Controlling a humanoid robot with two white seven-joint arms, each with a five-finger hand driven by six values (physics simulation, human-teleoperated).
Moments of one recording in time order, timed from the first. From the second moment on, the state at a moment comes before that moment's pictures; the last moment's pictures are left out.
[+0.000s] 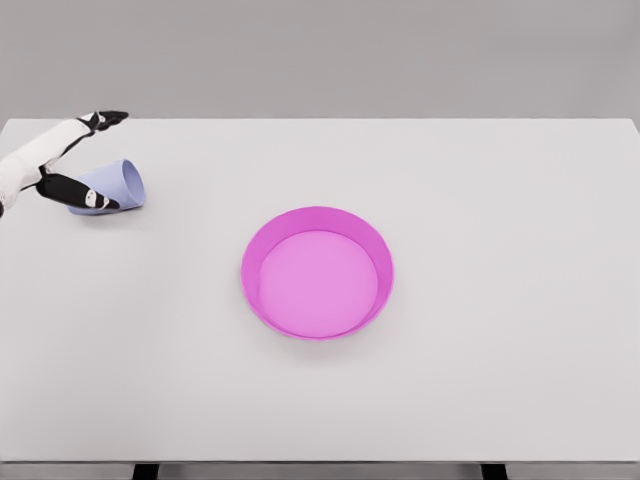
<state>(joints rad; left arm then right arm) -0.51 1.01 -0.60 -1.74 0.21 0.30 -0.15 0.05 0.00 -0.01 0.02 -0.07 0.01 0.09</state>
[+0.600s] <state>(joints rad) -0.68 0.98 -0.82 -1.60 0.20 0.42 -0.14 0.05 0.00 -0.01 0.02 -0.07 0.01 0.09</state>
